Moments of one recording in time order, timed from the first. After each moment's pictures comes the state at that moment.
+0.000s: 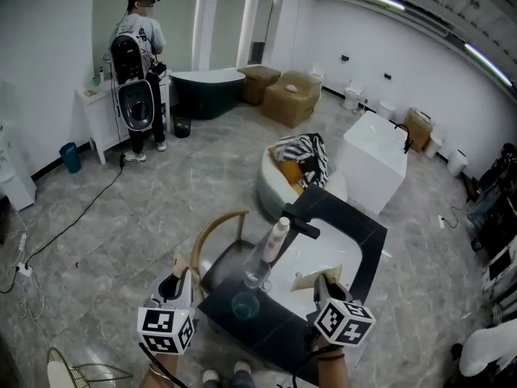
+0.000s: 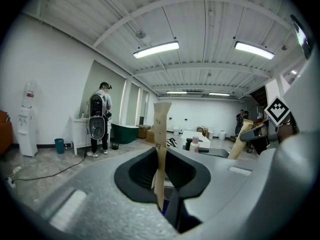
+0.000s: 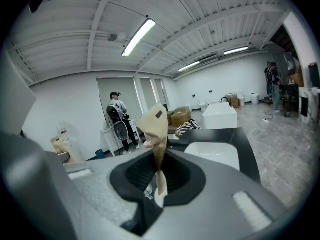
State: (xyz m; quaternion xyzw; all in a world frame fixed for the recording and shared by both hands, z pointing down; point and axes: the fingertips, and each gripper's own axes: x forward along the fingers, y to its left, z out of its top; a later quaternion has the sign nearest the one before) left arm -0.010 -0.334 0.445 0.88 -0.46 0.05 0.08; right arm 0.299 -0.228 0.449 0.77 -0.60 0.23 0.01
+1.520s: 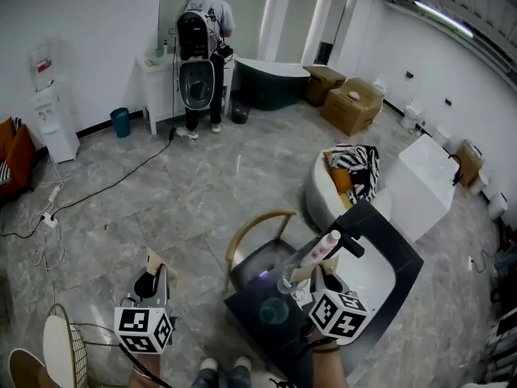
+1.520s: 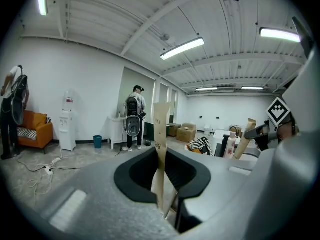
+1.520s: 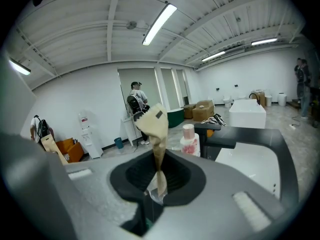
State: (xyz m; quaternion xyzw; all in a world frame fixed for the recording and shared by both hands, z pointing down) left arm -0.157 -0.324 0.465 0.78 -0.62 0.06 0.09; right arm 0.216 -0.331 0.473 0.68 -0.69 0.23 0.06
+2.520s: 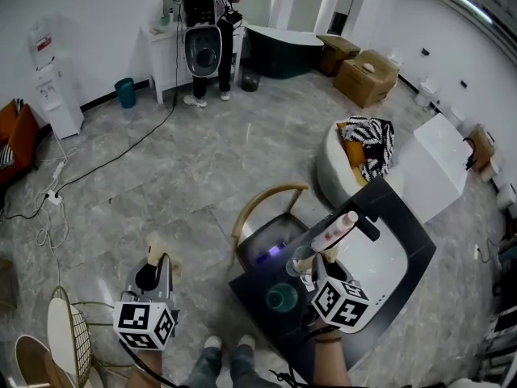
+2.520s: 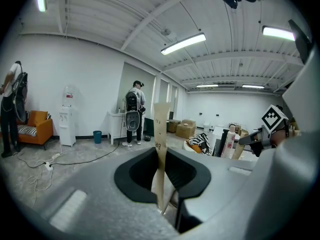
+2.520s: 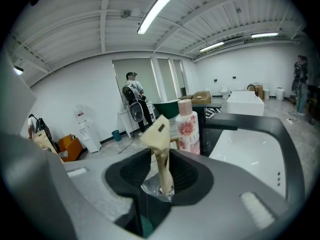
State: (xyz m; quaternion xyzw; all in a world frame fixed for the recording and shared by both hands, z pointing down) left arm -0.151 -0.324 0.494 0.78 -0.61 0.07 0.11; right arm 0.221 -0.344 0.534 0.68 -0.68 0.27 0.09
